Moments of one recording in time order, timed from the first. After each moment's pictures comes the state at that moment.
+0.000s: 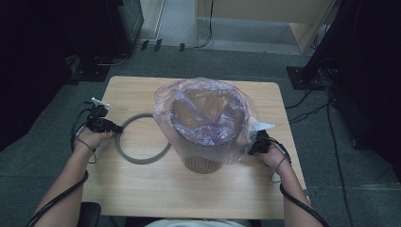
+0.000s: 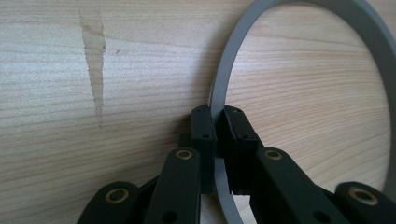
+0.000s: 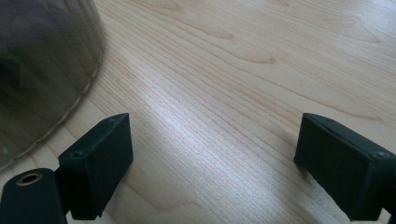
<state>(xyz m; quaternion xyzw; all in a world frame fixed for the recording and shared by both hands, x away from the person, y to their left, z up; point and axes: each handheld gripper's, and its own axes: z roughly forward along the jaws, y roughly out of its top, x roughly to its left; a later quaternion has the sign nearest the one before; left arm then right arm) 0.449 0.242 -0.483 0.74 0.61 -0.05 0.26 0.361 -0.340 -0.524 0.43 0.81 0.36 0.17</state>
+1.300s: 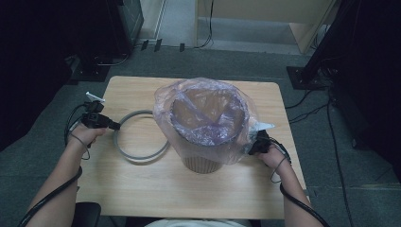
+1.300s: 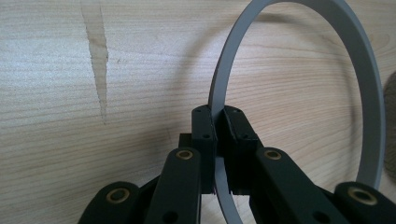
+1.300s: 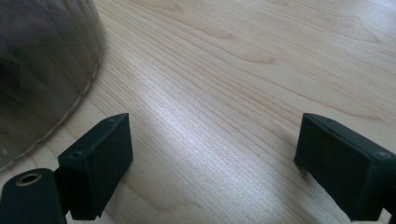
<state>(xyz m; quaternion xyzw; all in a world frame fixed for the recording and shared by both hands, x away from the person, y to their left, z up) 0.454 0.250 -0.461 0.74 0.61 -0.08 0.26 0.361 -0.339 -0.524 0.43 0.81 0.36 0.17</state>
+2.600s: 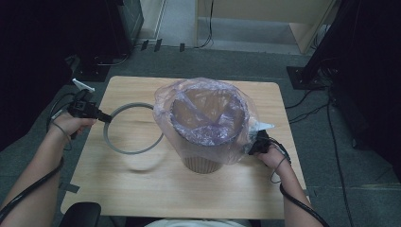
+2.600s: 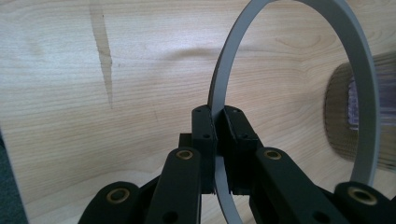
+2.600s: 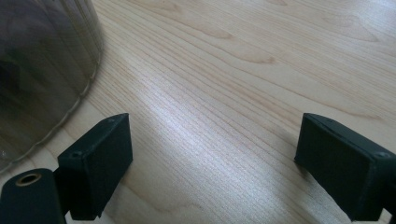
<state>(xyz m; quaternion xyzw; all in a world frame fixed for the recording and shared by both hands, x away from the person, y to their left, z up) 0.455 0.267 -0.401 0.75 0.60 -0.11 0.26 0.360 -0.338 -0.524 0.43 0.81 0.36 0.18</state>
